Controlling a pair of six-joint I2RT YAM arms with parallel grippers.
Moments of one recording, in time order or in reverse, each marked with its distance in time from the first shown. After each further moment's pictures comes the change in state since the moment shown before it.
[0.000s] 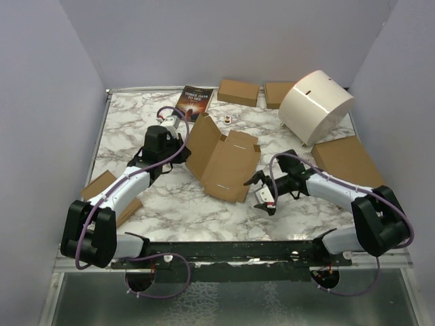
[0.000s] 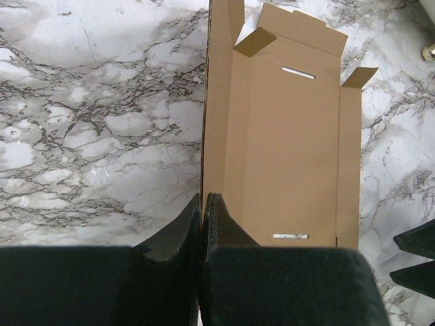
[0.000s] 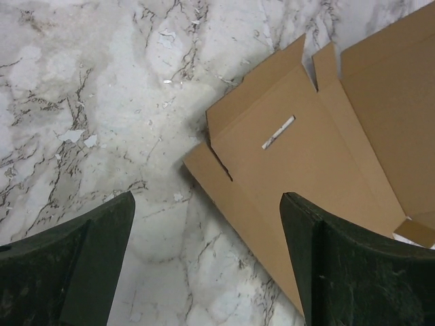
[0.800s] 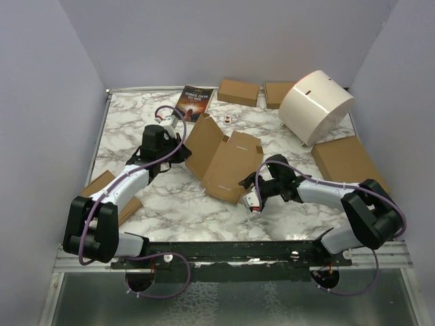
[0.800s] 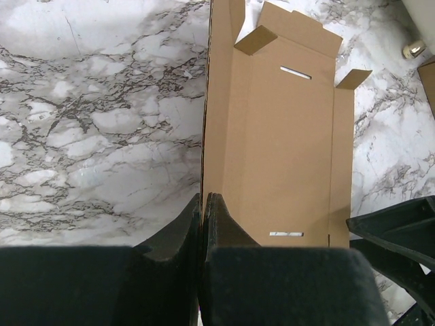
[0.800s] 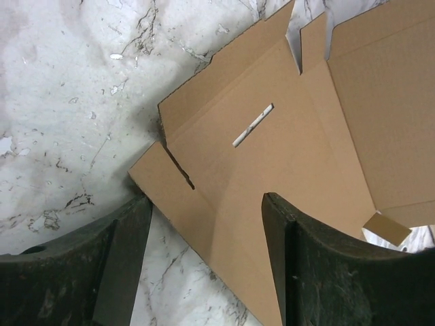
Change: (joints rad) left arm 0.042 0.034 0.000 0.023 0.099 -0.028; right arm 0.158 0.083 -0.073 0.373 0.245 0.126
